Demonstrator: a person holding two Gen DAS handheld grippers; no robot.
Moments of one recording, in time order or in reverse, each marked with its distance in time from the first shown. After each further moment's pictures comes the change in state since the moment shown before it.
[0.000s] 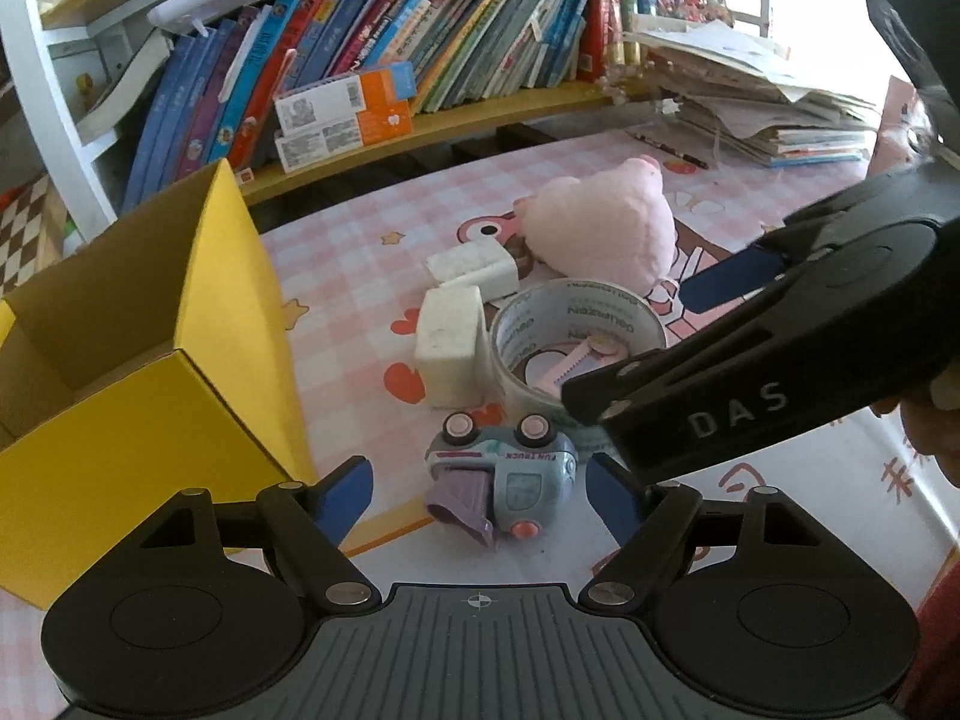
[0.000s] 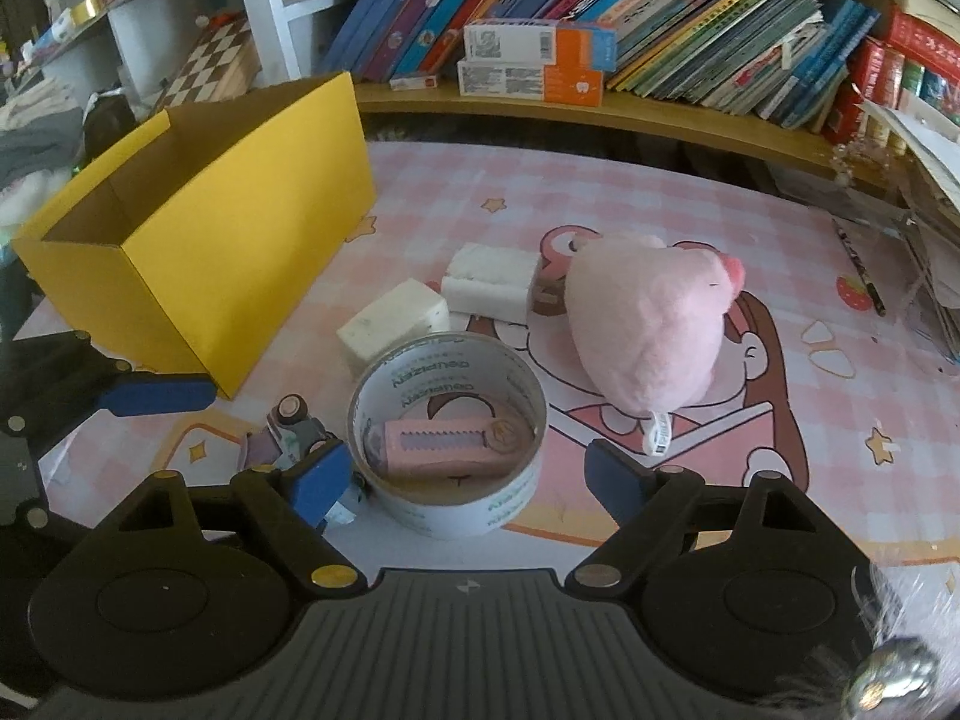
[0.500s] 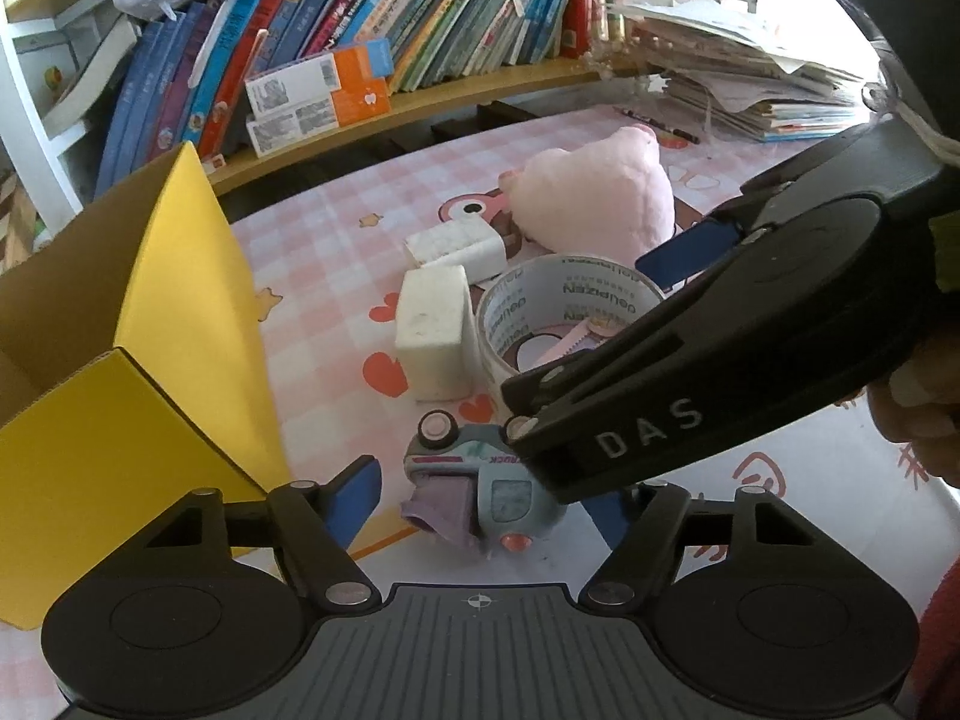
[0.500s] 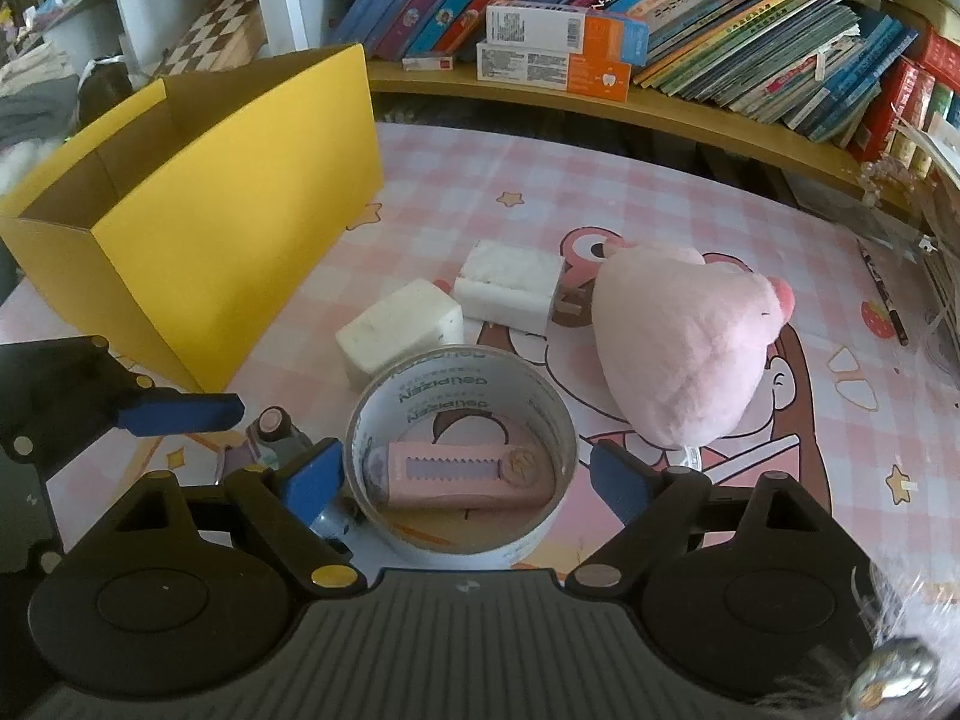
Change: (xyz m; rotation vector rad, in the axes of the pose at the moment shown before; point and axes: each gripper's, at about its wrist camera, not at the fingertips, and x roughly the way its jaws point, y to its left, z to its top) left arm 0.020 0.001 0.000 0.021 0.030 -0.035; right arm 0.026 0.011 0.011 -0.051 0.021 -0.022
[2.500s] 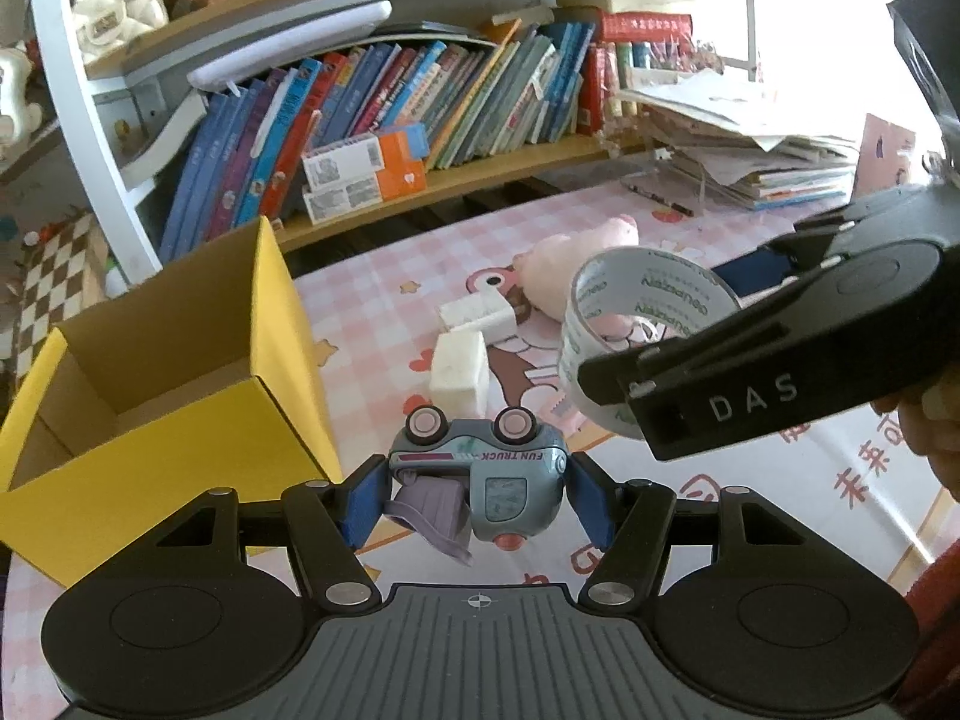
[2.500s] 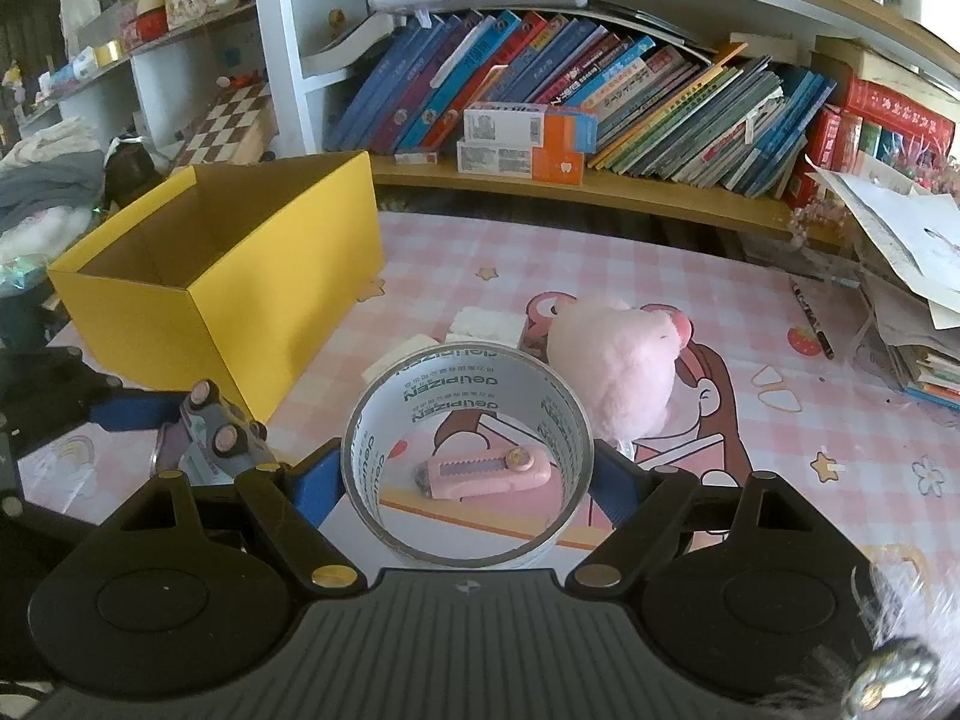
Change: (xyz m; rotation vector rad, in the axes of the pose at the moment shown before) left arm -0.077 -0.010 -0.006 -0.028 -0.129 0.076; right arm -0.084 0.001 -0.028 0.038 -0.174 -0.019
